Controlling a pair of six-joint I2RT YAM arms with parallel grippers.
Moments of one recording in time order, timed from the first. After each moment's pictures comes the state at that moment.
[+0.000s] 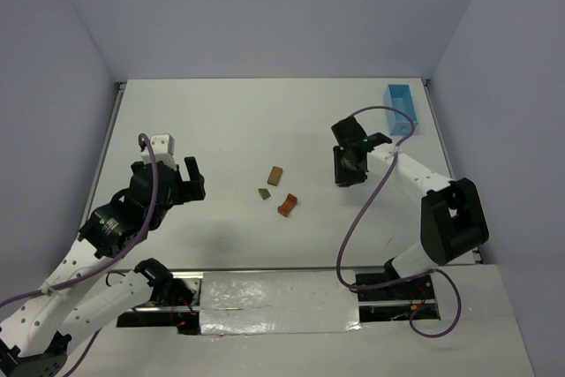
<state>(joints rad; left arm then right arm) -0.61 0.67 0.88 -0.77 -0.49 -0.48 0.41 1.50 1.04 -0.72 0.17 0.38</state>
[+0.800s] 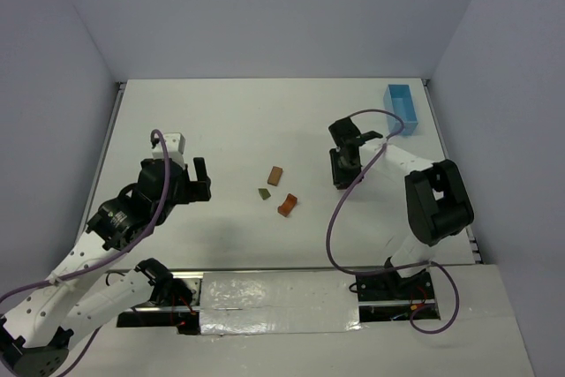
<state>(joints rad) -0.61 0.72 0.88 -0.75 -0.43 -0.45 0.37 1.65 1.05 -0.64 0.12 0.31</state>
